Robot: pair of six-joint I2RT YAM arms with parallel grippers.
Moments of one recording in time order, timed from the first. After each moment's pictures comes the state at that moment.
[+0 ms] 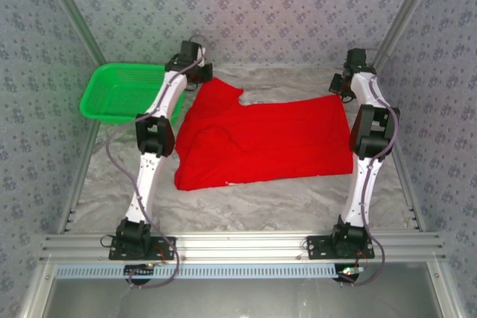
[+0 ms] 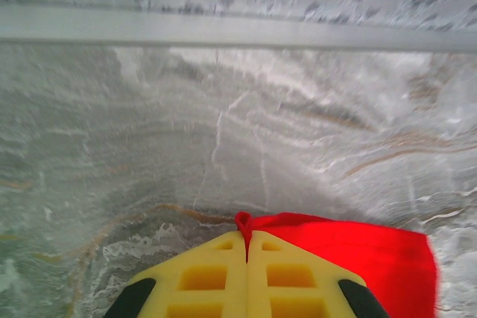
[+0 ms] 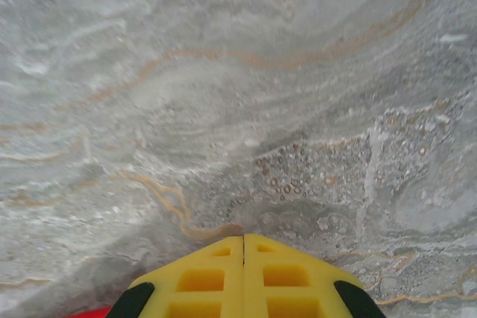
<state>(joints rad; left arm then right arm) -0.24 2.74 2.75 -0.81 0.21 -0.28 -0.14 2.33 2.03 -0.71 -0.01 0.22</state>
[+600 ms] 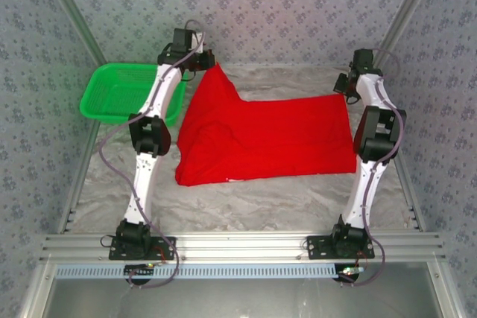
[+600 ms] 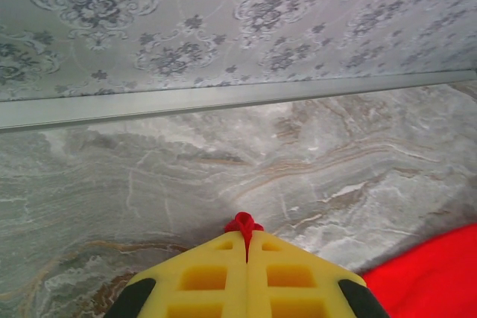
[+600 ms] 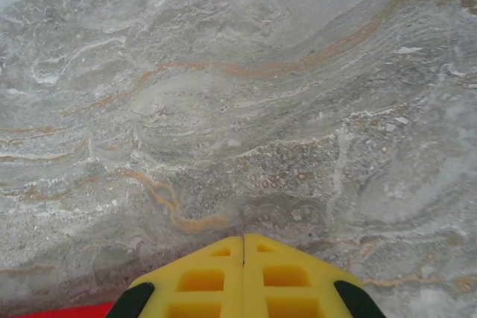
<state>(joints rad) -0.24 2.64 2.76 -0.79 0.39 -0.28 -0.17 2.24 1.93 -0.66 -0.03 0.20</state>
